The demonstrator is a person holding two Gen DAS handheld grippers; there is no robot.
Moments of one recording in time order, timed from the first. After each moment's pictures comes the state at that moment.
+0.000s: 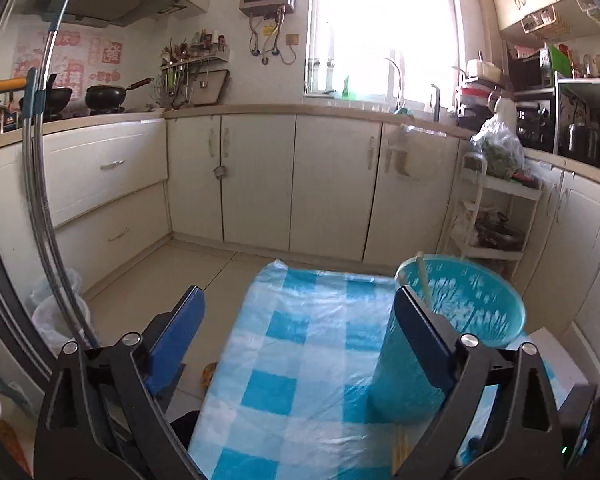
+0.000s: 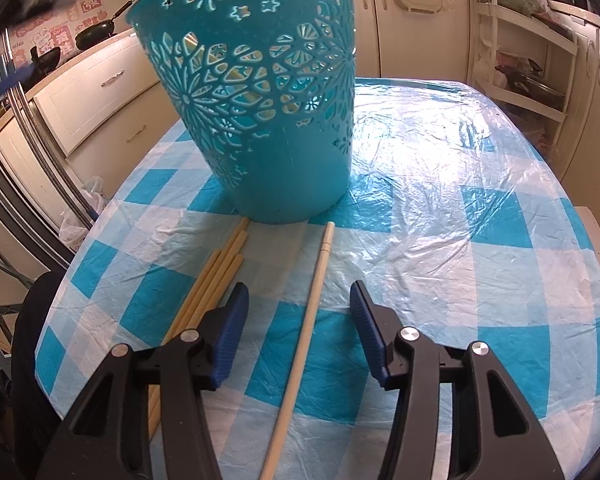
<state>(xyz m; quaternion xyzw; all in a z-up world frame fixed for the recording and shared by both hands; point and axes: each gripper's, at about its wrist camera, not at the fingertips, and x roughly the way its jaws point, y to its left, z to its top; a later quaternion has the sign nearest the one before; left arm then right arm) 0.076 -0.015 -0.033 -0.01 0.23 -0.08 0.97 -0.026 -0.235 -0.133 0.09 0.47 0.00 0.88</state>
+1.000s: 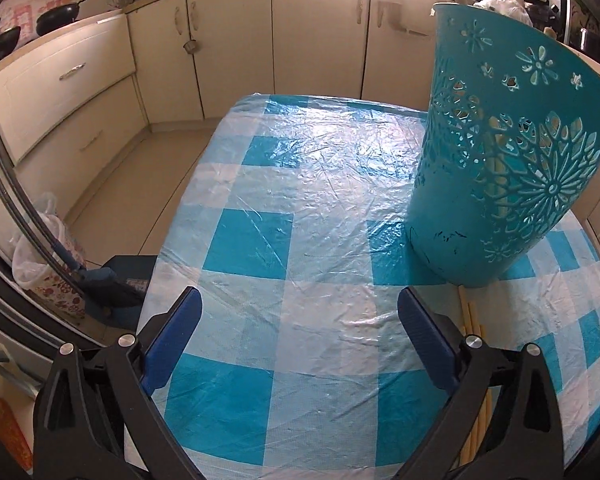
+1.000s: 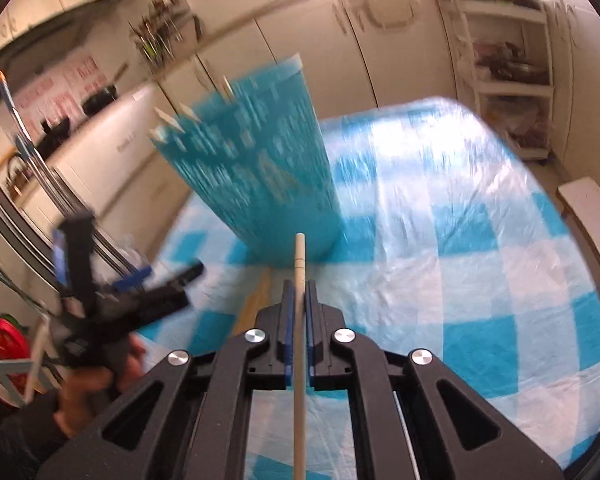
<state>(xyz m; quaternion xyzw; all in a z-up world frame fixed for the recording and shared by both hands) 0.109 -0.036 -0.151 0.04 0.43 -0.11 0.90 -0.052 -0.274 -0.059 0.20 0.38 0.04 0.91</state>
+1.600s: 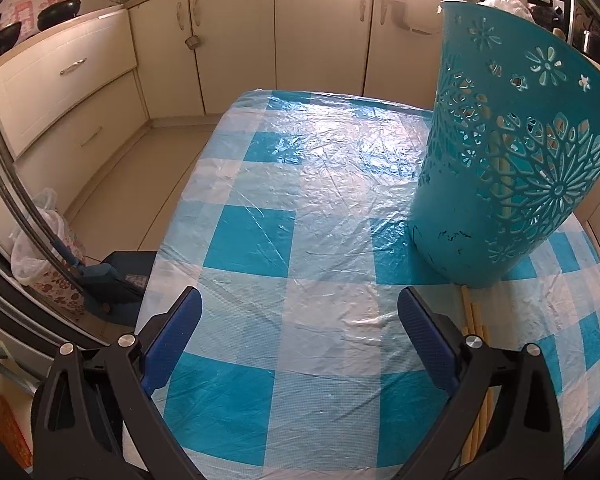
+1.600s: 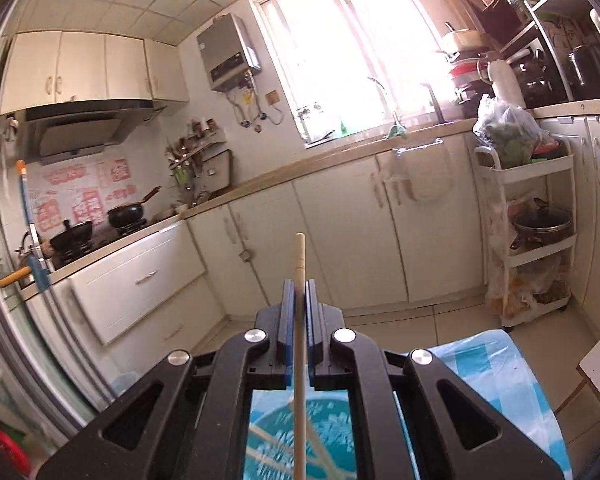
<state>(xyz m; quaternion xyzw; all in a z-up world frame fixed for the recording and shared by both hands) 0.112 -0.034 -0.154 0.04 0.44 -0.10 0.89 0.083 -0.260 0.054 0.16 0.16 -0.01 0.98</state>
